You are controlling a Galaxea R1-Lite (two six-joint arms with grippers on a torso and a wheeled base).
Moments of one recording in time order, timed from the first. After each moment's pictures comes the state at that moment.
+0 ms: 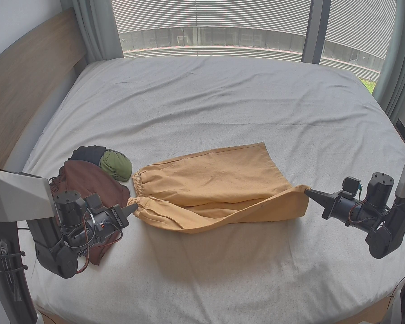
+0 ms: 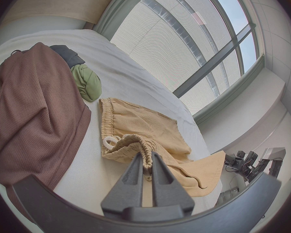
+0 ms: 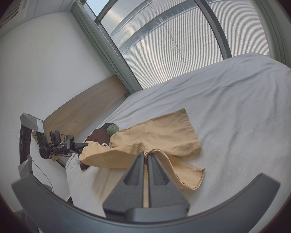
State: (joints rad) left arm -0.17 2.25 -0.43 -1.55 -0.35 -0.58; right arm 0.07 2.10 -0.38 -1.54 0.58 0.27
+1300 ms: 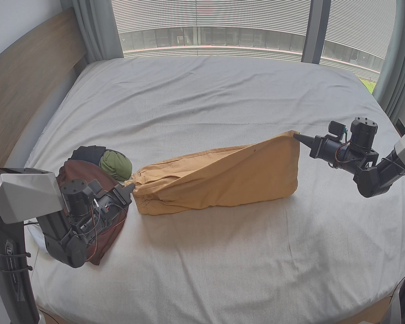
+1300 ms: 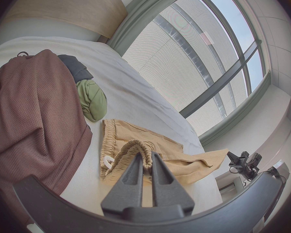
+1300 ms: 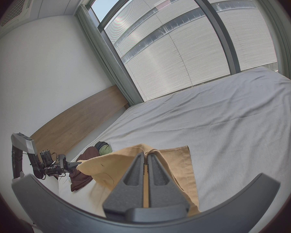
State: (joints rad) left arm -0.18 2.29 -0.59 -1.55 -0.16 -0.70; right arm 0.07 2.13 -1.08 -0.99 0.56 0.28
